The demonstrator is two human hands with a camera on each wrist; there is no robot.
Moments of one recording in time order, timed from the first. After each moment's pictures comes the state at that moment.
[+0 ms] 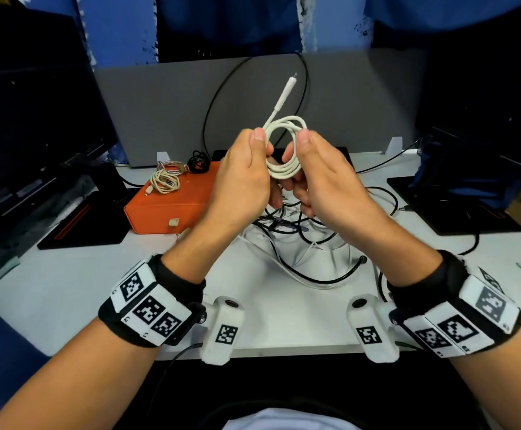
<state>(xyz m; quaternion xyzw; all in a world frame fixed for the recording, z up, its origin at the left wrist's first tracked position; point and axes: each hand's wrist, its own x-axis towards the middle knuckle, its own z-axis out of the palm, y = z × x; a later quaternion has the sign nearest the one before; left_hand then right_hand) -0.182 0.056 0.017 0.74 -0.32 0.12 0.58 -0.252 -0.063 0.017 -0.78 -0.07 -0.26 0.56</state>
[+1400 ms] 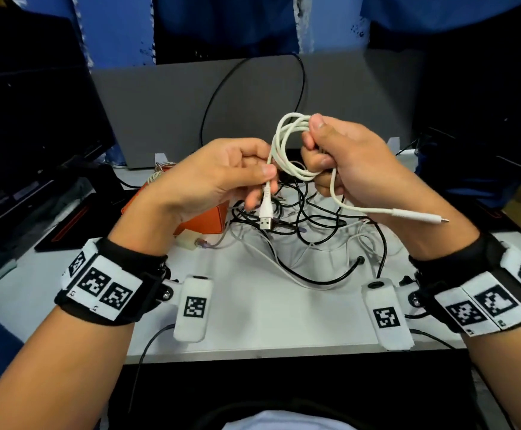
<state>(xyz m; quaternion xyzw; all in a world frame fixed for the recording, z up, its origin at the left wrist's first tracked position) -0.166 0.103 0.051 0.70 -0.44 -0.19 0.52 -0.253 -0.100 0.041 -0.75 -0.12 -0.15 0.64</state>
